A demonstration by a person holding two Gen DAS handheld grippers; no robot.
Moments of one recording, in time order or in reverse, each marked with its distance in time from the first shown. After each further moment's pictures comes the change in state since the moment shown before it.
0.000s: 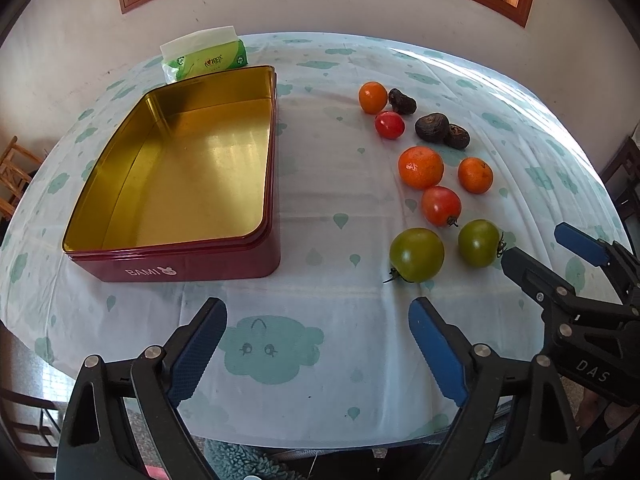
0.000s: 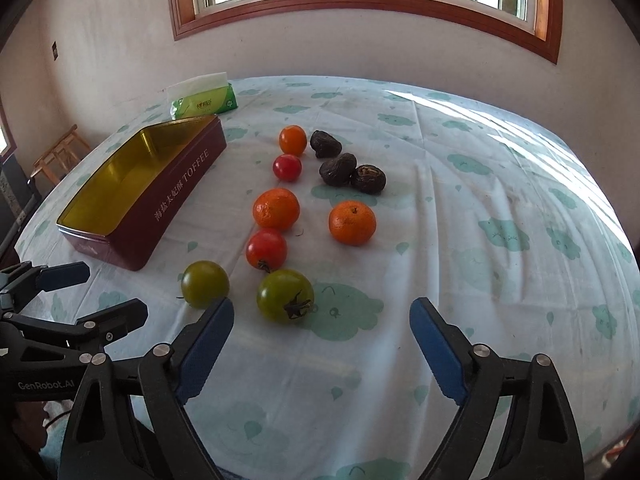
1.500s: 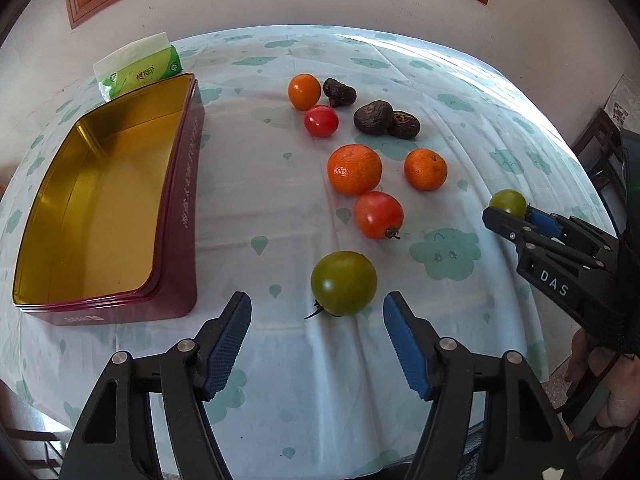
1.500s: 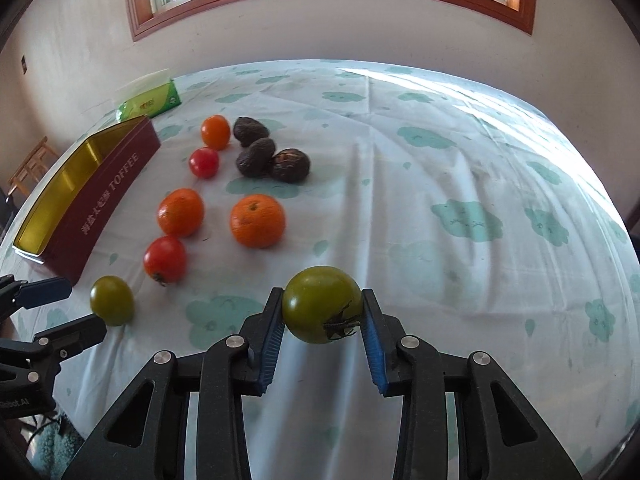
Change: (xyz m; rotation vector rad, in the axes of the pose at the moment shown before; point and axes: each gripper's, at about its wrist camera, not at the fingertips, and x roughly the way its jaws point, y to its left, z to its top) left arm 0.024 -0.045 0.022 0.105 0.038 -0.105; right arm 0.031 -0.070 0.008 0.097 0.040 -0.090
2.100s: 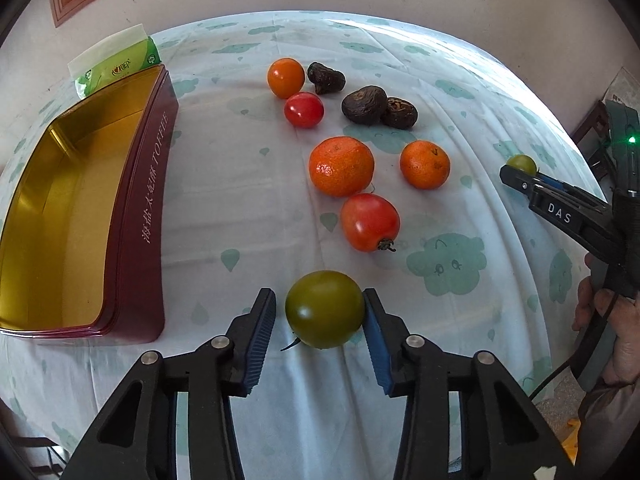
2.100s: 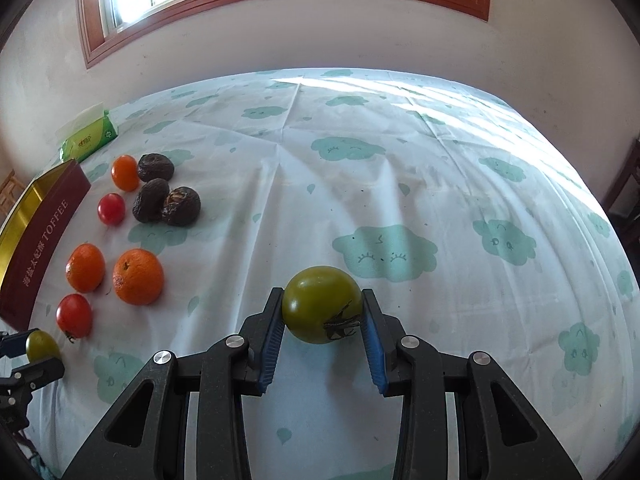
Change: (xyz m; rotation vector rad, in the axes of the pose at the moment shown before) left arm 0.025 -0.005 0.012 0.012 0.046 -0.021; right arm 0.032 -0.054 0.022 0.083 -0.023 -0.085
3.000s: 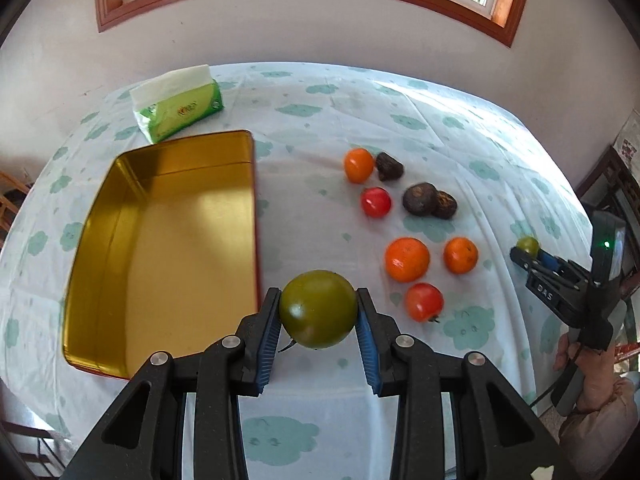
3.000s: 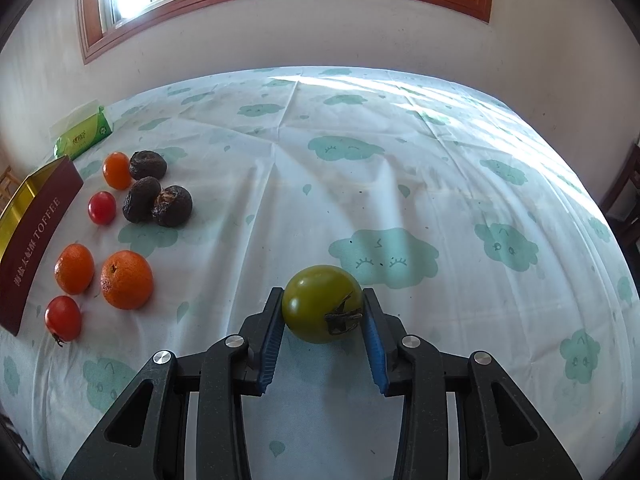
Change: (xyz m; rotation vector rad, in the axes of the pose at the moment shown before) left arm -0.062 0.061 0.034 -0.099 -0.139 0.058; right arm 0.003 0.004 0.001 -0.016 -0.006 -0.015
